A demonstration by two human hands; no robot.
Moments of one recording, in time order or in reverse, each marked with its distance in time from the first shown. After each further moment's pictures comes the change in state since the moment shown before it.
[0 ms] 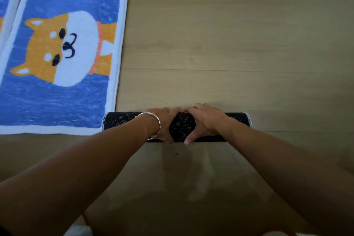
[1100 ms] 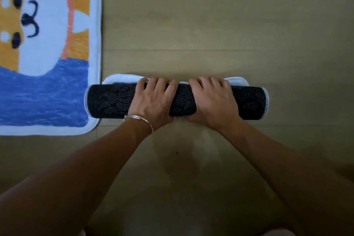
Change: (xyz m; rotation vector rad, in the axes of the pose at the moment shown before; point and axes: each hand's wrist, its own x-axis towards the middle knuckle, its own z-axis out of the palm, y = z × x) left_hand 0.036 -0.018 0.016 0.166 0.687 -0.021; right_hand 0.028 0.007 0.008 -0.184 0.607 0.101
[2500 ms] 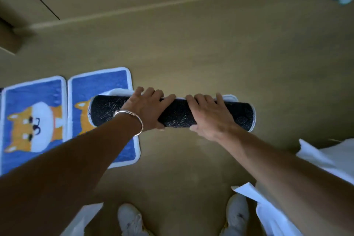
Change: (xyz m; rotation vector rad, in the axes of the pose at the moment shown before) left_hand -0.007 -0.017 -0.495 0.292 -0.213 0.299; right_hand -0.080 -0.009 -0.455 0.065 -0.140 0.088
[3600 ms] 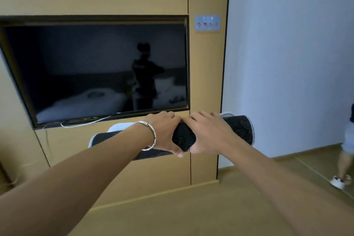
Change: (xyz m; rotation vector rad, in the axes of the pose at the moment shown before) left_hand -0.144 0.085 -0.766 0.077 0.521 -0.172; right_hand -0.336 0.165 -0.668 -0.363 0.740 -0.069
